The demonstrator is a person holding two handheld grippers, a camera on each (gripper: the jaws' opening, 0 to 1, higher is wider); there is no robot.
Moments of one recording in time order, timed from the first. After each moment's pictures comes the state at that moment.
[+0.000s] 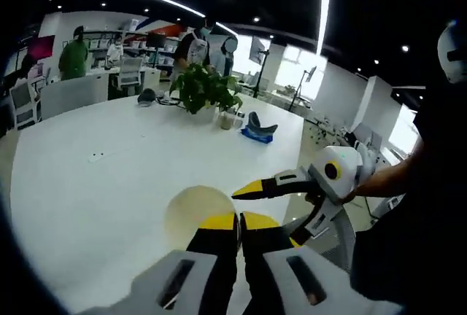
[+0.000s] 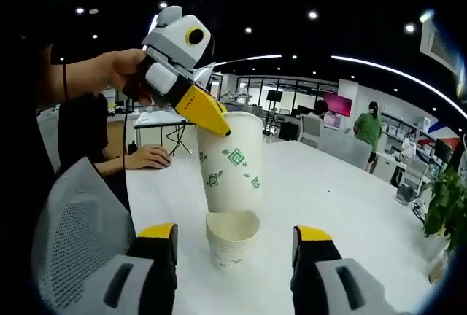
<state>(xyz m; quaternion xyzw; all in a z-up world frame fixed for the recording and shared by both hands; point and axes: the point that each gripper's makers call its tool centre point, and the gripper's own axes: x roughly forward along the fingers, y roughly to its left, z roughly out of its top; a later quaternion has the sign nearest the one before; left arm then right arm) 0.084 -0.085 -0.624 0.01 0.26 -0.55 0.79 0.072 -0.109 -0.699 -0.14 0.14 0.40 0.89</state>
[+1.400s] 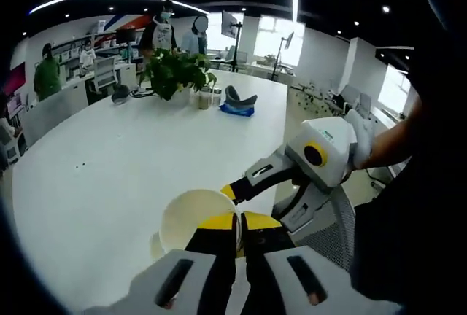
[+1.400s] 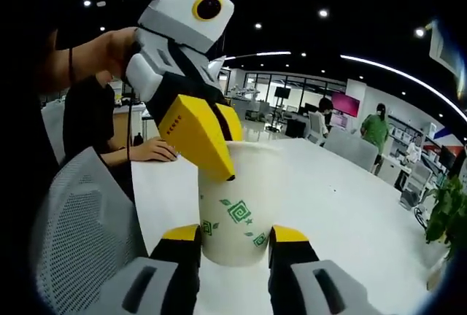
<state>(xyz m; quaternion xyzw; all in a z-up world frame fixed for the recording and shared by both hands) 0.052 -0.119 -0.640 0.10 0.27 -0.58 0.76 0.065 -0.103 -0.708 -0.16 0.15 0.42 0.88</state>
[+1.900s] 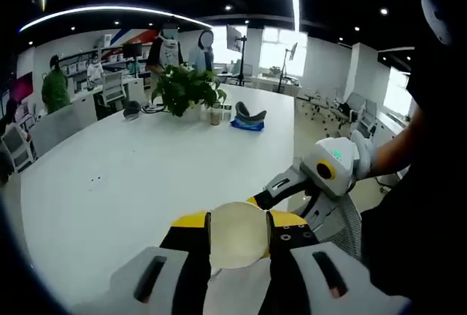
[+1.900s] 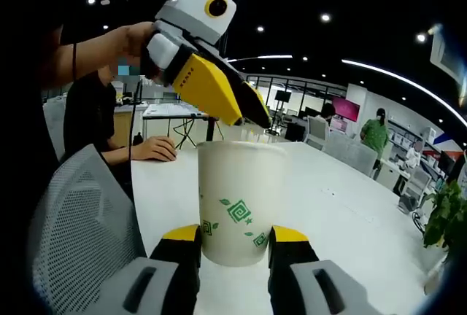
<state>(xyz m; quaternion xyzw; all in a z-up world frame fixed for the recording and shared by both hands) 0.079 -0.096 -0.613 0.09 0.23 -0.57 0.78 0.064 -0.105 -0.707 -0.17 0.14 0.42 0.88</state>
